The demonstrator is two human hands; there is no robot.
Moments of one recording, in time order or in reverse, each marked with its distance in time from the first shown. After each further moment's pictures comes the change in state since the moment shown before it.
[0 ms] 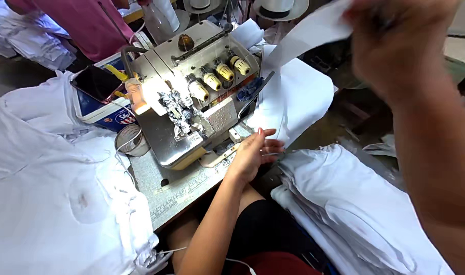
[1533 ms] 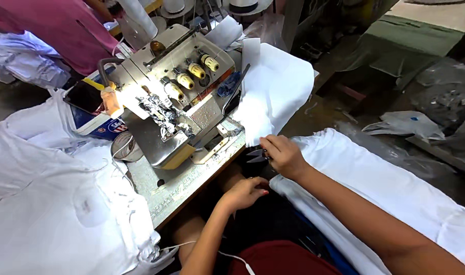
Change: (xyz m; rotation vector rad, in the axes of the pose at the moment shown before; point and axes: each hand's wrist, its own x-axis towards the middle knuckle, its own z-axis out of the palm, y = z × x) left_hand -0.046 -0.070 -0.027 0.988 -0.512 -0.183; right_hand -0.207 -0.065 0.107 -0.007 -0.067 -0.005
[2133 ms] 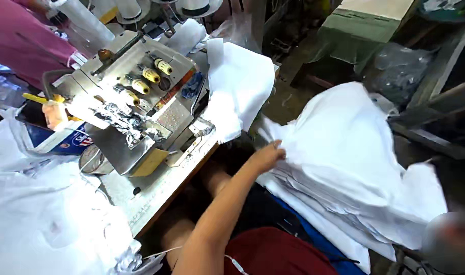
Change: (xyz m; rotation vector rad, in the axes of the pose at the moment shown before) left_hand 0.149 0.036 0.048 0.406 -0.027 0.274; right_hand -0.196 -0.020 -0.324 0.142 -0.501 1.712
